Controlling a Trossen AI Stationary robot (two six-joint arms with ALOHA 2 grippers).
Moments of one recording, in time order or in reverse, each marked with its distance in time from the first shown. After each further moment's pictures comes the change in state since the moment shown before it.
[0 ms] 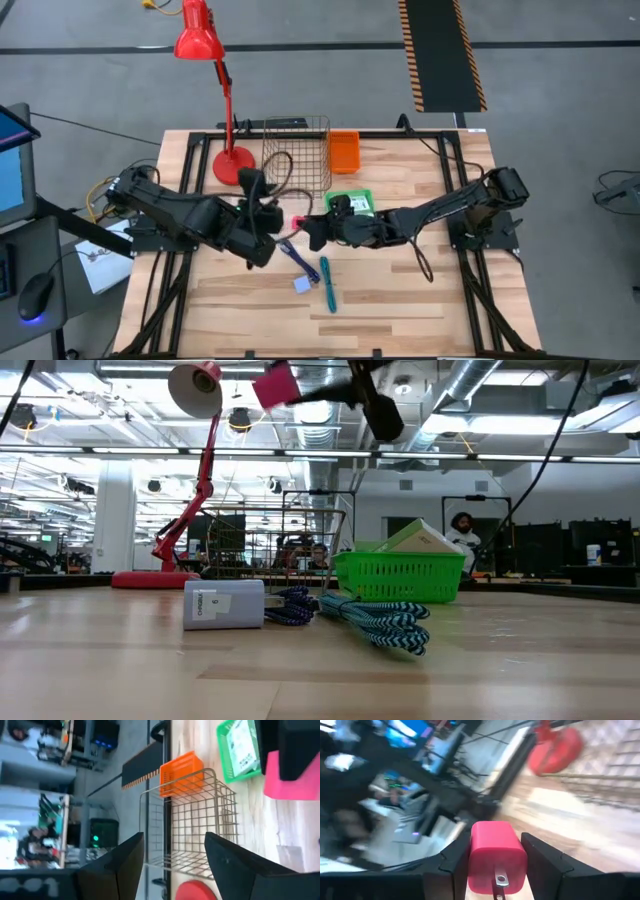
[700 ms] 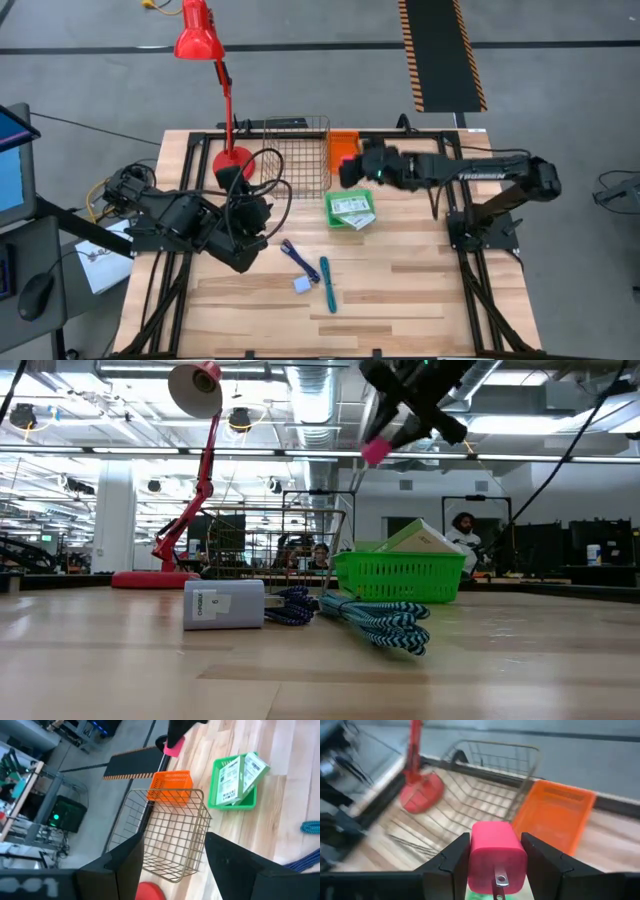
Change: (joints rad) left arm -0.071 0.001 0.153 -0.146 0.019 -0.421; right arm -0.367 -0.298 0.000 -0.667 -0.023 -0.255
